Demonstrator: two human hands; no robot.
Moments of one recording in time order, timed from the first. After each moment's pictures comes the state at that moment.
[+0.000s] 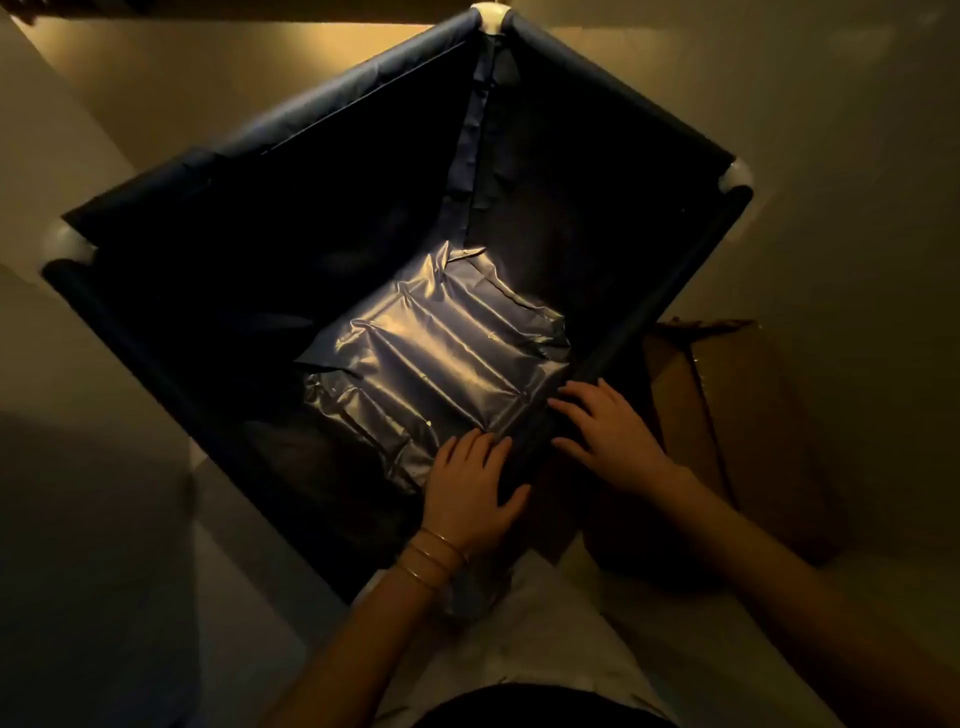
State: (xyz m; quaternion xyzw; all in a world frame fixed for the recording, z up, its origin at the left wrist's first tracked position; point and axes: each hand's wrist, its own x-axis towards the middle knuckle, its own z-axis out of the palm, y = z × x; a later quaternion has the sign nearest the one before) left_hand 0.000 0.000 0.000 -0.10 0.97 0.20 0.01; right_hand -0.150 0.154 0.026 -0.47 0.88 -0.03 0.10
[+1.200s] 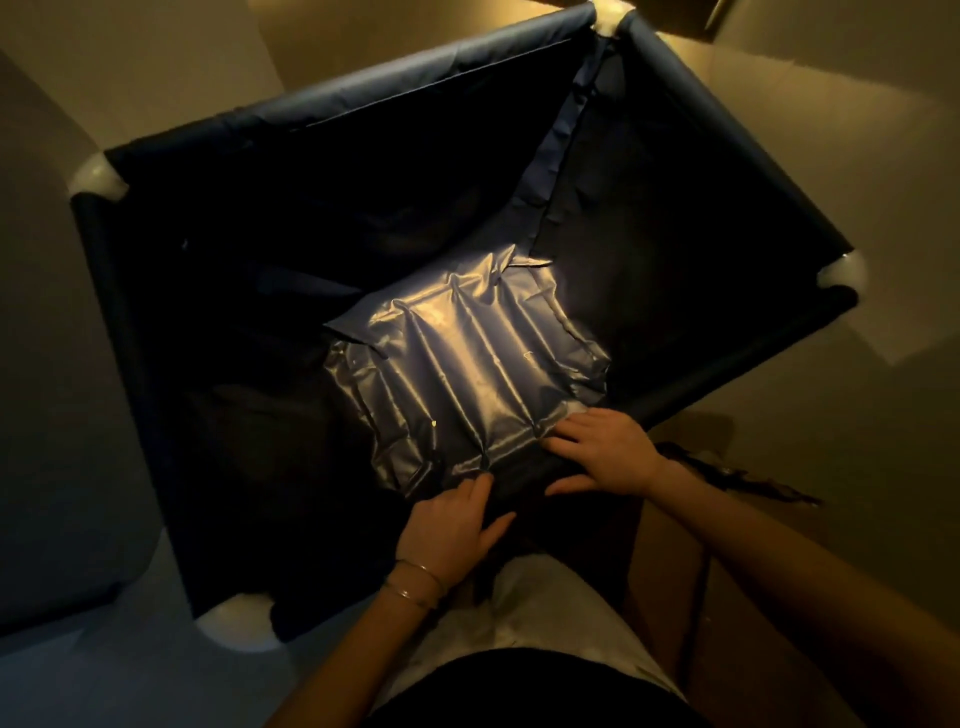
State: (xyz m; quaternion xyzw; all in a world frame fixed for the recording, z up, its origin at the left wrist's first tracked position) left_hand -0.148 0.085 0.072 -0.30 0.95 0.12 0.00; right_hand -0.393 0.151 0.065 -0.80 0.60 -0.01 0.04
